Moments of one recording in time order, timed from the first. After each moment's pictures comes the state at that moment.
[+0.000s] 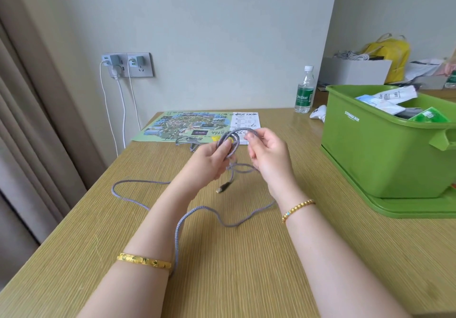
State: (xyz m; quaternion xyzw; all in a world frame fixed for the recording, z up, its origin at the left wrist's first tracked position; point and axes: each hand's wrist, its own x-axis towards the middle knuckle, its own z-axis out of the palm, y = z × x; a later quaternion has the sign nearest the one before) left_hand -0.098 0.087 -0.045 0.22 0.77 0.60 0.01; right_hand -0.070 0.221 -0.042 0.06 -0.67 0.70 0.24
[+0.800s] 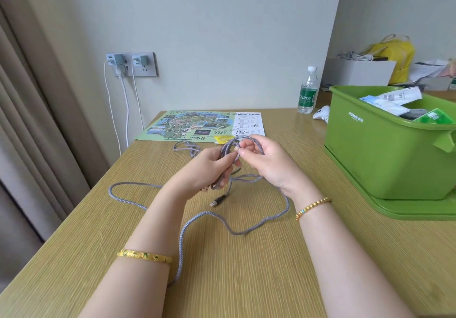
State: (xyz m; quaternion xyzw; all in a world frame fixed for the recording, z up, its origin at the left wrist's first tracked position) left_hand -0.094 0.076 -0.046 0.25 0.79 0.56 0.07; right_hand -0.058 0.230 -0.035 0.13 -0.78 0.60 0.11
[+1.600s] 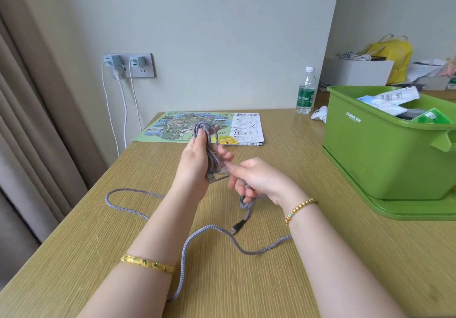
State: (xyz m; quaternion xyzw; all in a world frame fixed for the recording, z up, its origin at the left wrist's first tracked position) left_hand -0.099 0.093 -0.044 0.11 0.53 0.84 0.00; right_hand -0.062 0.216 -0.047 0.04 -0.82 0.56 -0.08
